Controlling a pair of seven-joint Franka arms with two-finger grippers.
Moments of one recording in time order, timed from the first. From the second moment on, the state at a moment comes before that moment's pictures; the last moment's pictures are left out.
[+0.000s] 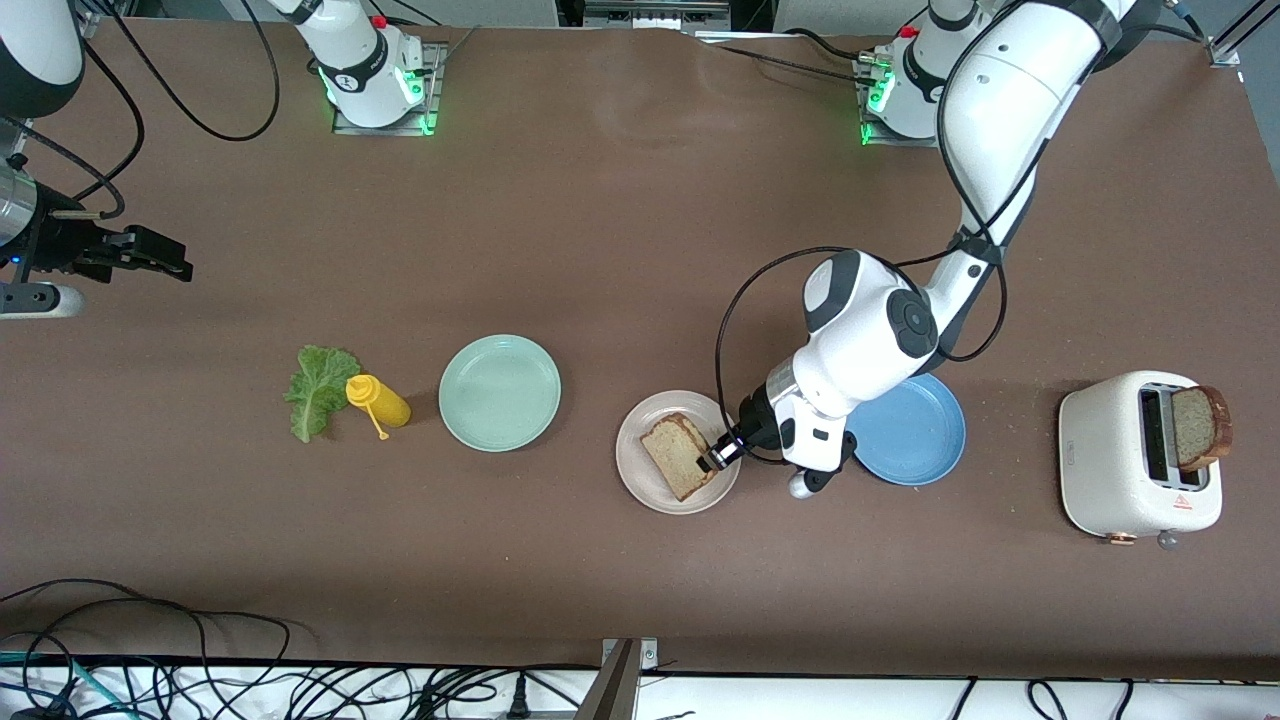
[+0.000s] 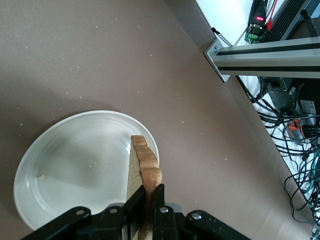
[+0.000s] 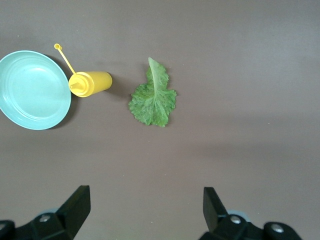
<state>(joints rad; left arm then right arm) -0.15 0.79 -0.42 -1.43 -0.20 2.64 -0.96 -0.02 0.09 -0.03 -1.65 0.00 1.63 -0.08</state>
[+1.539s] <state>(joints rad) -0.12 0.82 -0.41 -1.41 -0.13 2.55 -0.95 0.03 0.20 -0.03 -1.68 0.00 1.67 -0.08</state>
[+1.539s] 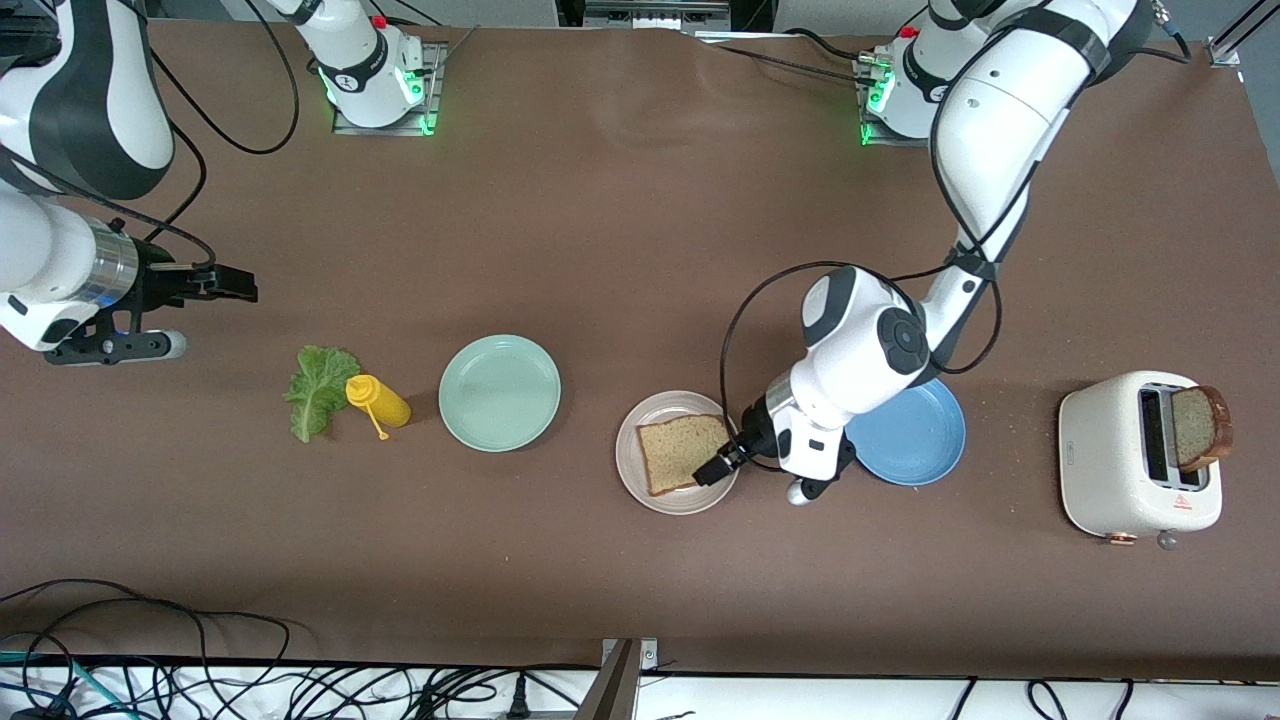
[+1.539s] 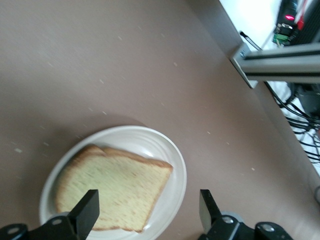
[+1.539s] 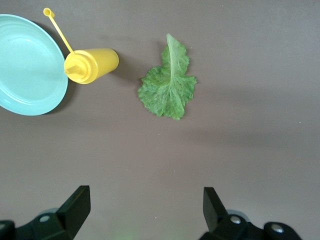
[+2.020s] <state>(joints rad) 0.02 0.70 -0.40 -1.38 -0.12 2.26 -0.74 0.03 0.26 -0.04 -1.81 0.00 1.96 -0.08</state>
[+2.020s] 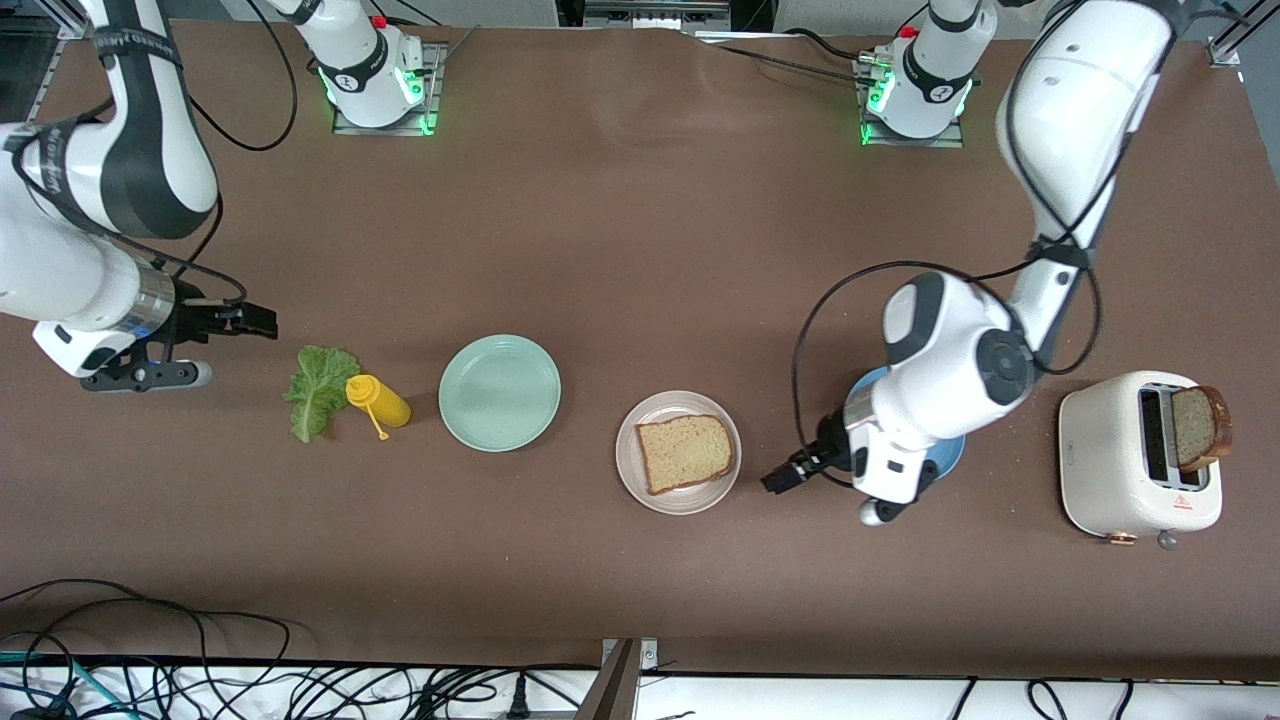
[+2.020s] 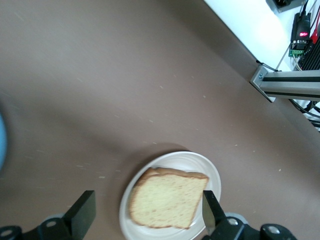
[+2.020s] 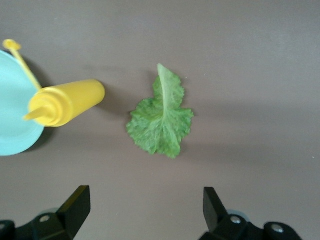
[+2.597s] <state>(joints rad) 0.12 0.55 -0.41 -1.38 0.20 1.97 -0.54 0.02 0.42 -0.08 -1.93 0.00 2.43 -0.02</state>
